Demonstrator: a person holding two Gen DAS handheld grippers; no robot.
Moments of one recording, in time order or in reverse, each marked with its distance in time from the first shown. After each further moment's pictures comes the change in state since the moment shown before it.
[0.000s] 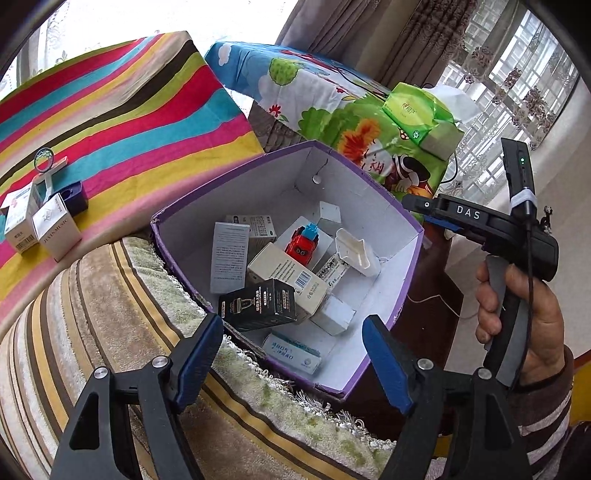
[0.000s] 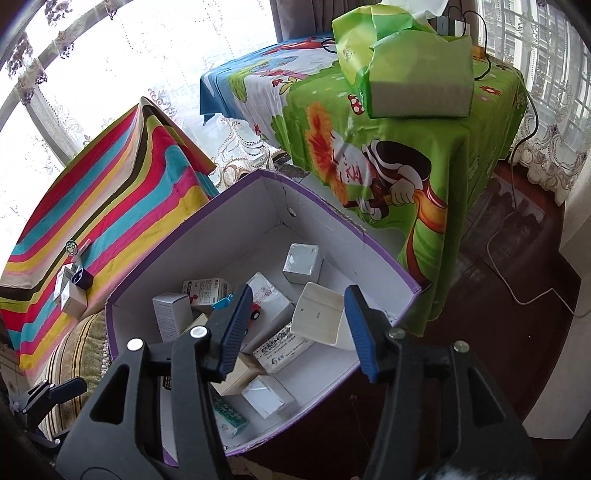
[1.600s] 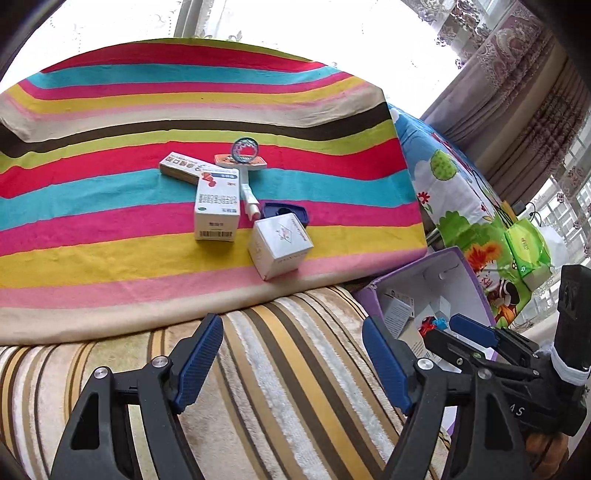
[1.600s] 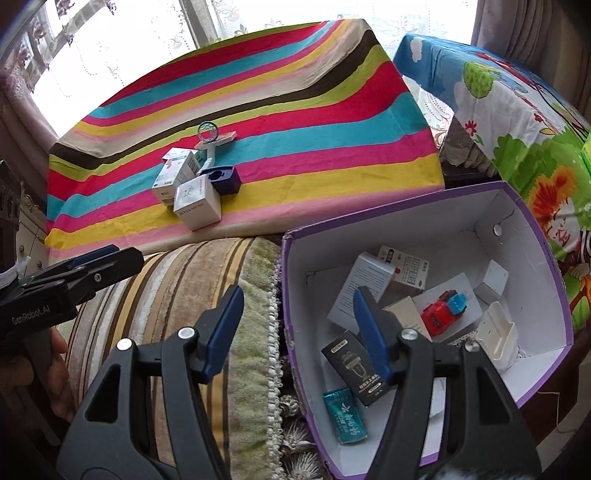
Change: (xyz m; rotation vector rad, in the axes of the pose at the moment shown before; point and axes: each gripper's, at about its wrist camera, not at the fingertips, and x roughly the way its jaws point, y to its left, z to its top) left arm -0.074 0.171 0.000 -0.400 -0.181 0.228; right arm 0.017 0.221 -0.048 -0.470 0.155 0.254
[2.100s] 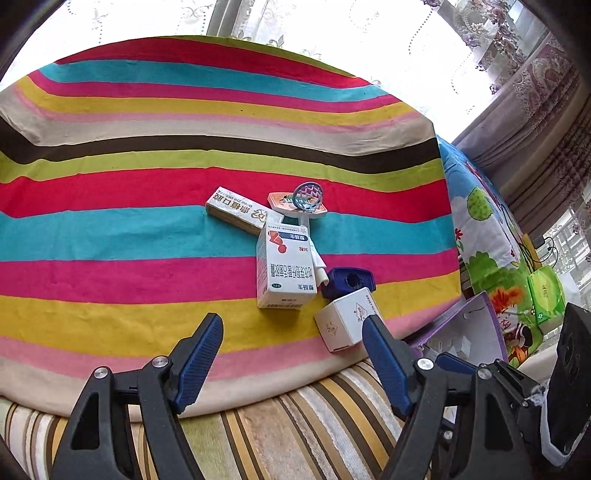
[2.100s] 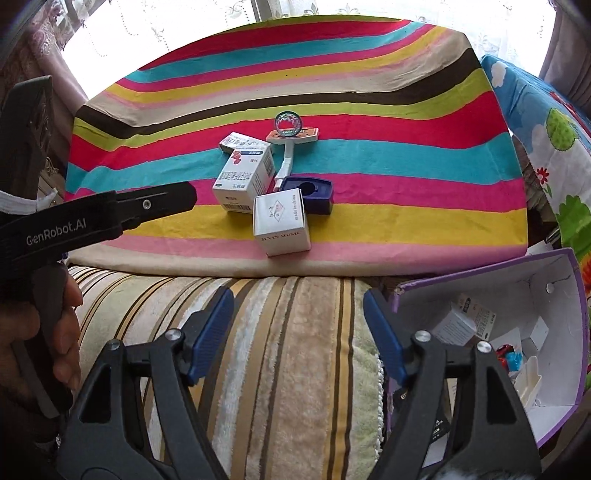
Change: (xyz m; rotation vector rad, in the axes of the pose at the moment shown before) left arm 0.018 0.055 0.066 -0.061 0.008 0.038; right arm 0.046 0.082 0.040 -0.151 0.062 0.073
